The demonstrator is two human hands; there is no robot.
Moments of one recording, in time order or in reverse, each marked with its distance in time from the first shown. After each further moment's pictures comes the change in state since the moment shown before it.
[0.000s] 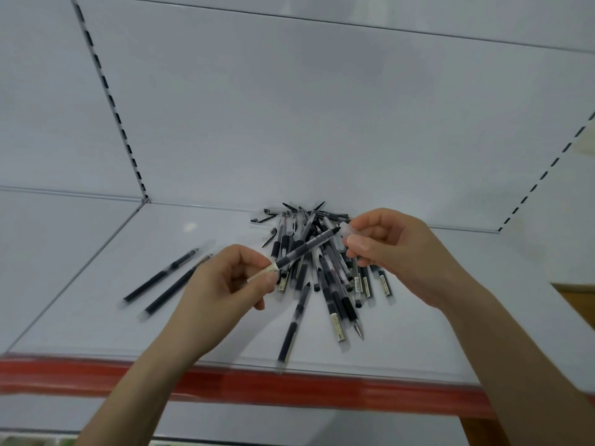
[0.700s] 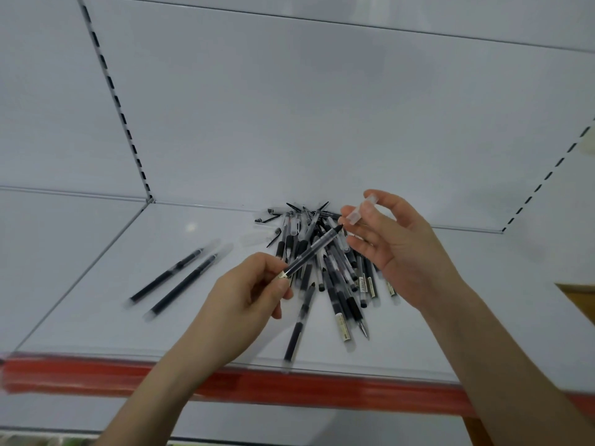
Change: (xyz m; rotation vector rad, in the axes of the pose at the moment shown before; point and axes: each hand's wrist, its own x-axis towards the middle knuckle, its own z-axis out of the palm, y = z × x) left_hand -0.005 -0.002 0.008 0.177 -0.079 0.039; right_hand 0.006 -0.004 0.020 0.461 0.179 0.023
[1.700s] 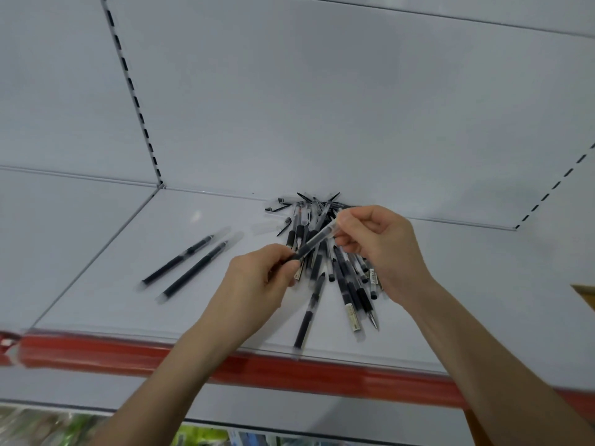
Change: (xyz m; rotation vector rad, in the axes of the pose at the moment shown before) left_hand 0.012 -0.016 0.004 0.259 0.085 0.024; right_hand 0.011 0.033 0.012 -0.409 0.059 -0.104
